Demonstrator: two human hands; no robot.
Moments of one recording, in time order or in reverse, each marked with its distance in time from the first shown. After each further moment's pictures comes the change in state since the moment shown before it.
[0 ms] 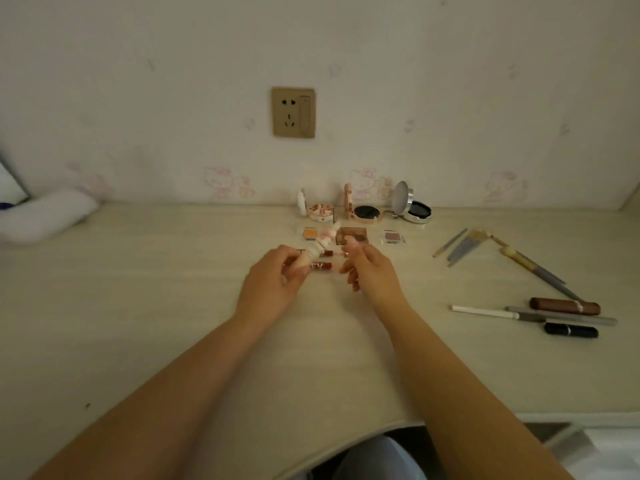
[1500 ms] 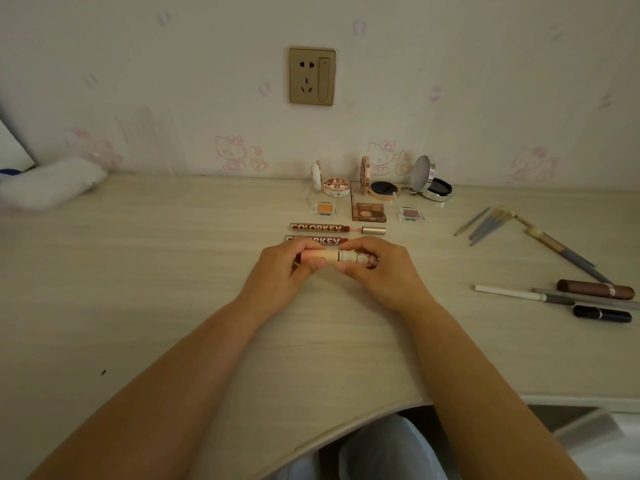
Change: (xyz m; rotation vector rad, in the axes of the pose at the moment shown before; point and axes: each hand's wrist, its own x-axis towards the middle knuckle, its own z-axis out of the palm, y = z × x) left_hand -0.017 -0.010 -0.011 -0.109 -0.126 0.154; right_hand -0.016 0.014 0.000 -0.302 -0.181 -0.308
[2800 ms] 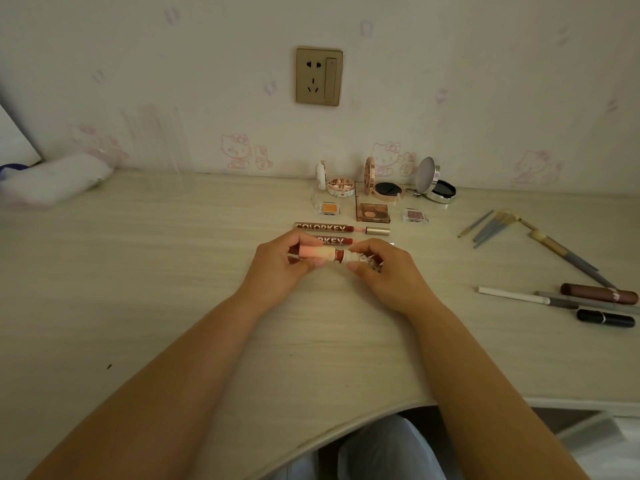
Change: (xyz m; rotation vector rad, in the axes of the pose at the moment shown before) left_hand 0.002 -0.006 -0.003 -0.209 0.060 -0.127; right_hand 0.001 0.005 -0.002 -0.111 -0.044 0.059
